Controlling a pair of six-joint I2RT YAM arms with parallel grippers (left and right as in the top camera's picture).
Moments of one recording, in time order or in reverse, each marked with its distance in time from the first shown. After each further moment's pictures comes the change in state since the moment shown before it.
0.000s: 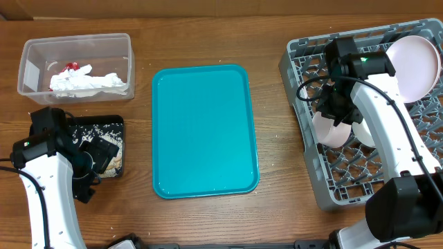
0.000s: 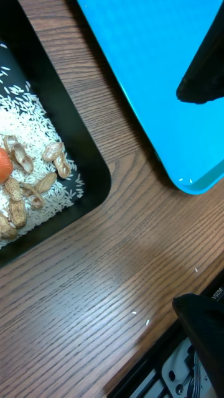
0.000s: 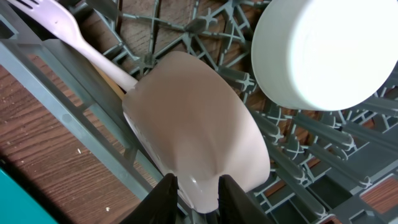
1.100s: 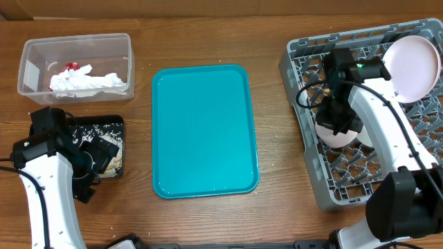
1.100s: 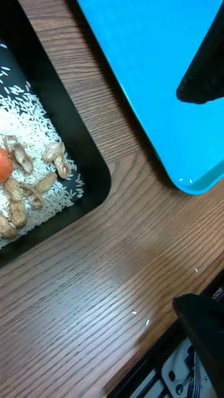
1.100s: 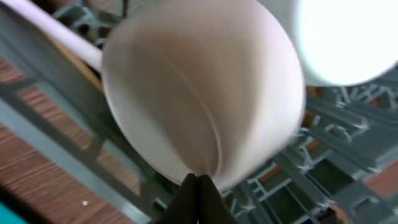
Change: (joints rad) left arm 0.000 0.000 0.000 0.000 0.000 0.000; right arm -0.008 0.001 -0.093 -0.011 0.006 0.017
